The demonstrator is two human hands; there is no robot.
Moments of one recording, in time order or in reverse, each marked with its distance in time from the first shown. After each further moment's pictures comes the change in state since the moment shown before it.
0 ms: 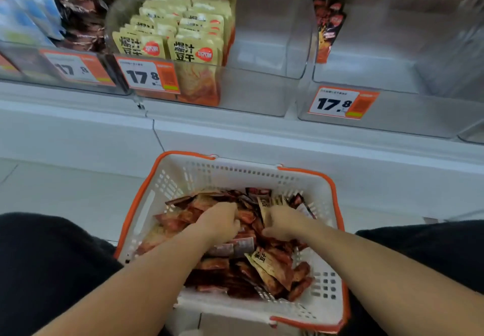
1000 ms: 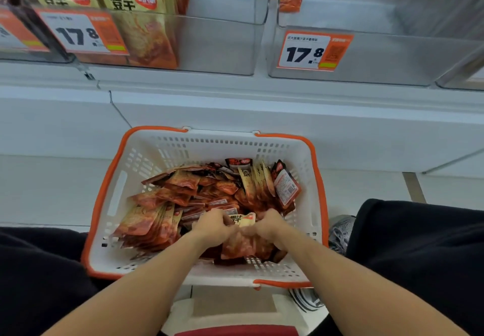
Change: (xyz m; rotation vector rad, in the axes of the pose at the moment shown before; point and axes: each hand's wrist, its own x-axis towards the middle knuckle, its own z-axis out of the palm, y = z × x) left_hand -0.007 -0.002 0.088 -0.221 -0.186 -0.200; right_hand 0.004 0.027 0.112 0.967 -0.009 0.367
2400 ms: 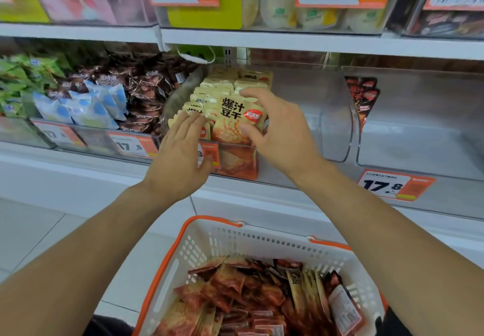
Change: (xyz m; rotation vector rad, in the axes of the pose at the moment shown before) left_hand -0.079 0.038 -0.339 0.351 1.068 0.480; right_hand -0.142 -0.360 -0.080 -0.331 0.740 -1.541
